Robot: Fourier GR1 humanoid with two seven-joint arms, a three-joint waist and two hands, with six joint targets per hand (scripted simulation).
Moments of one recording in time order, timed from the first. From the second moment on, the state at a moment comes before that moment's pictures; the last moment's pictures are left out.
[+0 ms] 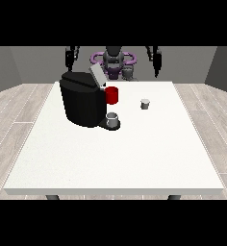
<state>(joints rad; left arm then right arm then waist) 0.02 0.08 -0.01 -1.58 -0.01 -0.05 0.00 -0.05 -0.11 0.00 -1.57 0.01 0.02 -0.05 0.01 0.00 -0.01</state>
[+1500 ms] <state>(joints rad) -0.43 0.47 0.03 -1.05 -0.41 -0.20 -0.10 -0.18 -0.02 0.08 -1.56 0.20 -0.16 0.03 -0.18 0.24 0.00</state>
